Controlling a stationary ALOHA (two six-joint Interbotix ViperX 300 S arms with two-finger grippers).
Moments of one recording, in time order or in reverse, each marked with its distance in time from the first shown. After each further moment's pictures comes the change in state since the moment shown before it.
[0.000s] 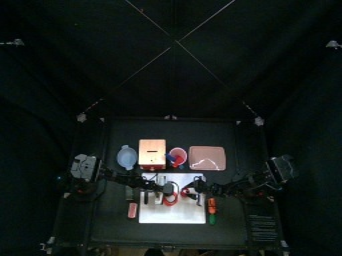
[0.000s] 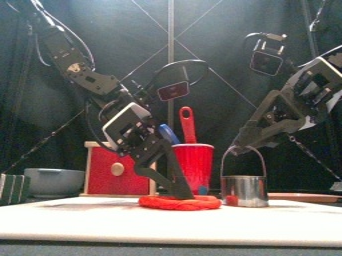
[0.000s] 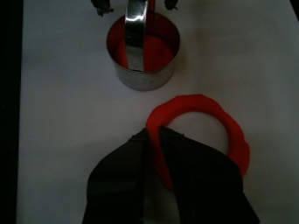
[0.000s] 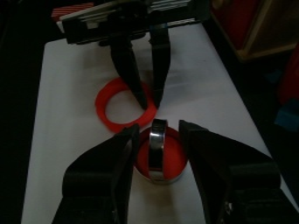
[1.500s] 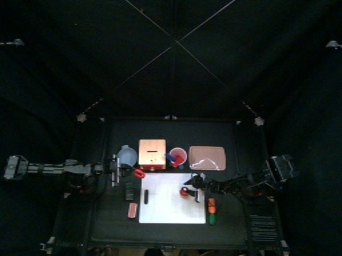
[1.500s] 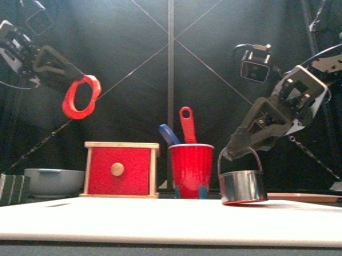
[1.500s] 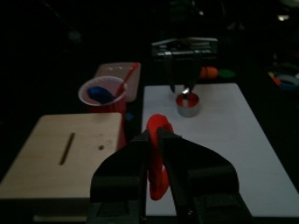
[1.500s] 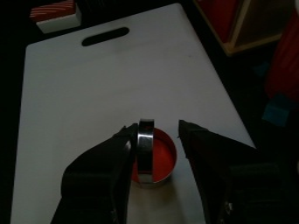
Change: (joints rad) left arm 0.264 -1.261 0.706 0.097 0.003 0.006; right arm -0.075 -0.002 -0.037 -0.002 0.101 0.006
